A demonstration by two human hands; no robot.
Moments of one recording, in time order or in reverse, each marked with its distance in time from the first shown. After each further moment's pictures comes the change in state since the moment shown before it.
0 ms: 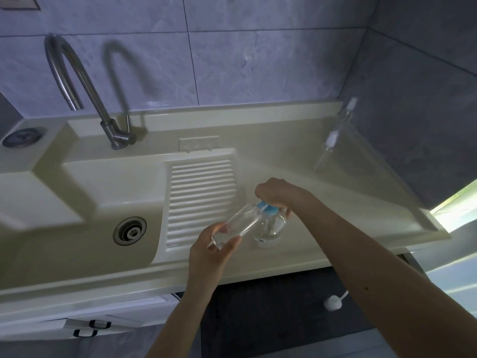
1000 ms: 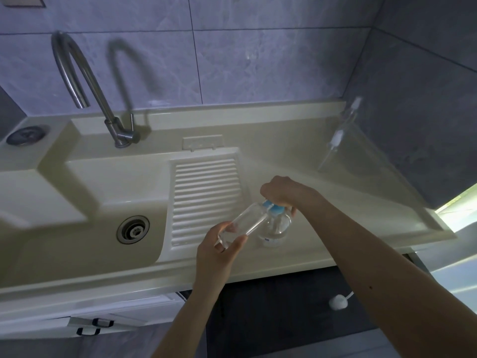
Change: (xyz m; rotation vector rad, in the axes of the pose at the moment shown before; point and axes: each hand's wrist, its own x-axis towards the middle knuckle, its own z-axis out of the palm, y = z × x) left_hand -0.001 -0.001 0.000 -0.009 -0.034 0.049; right_hand 0.012 0.002 0.002 -0.066 0.064 -0.051
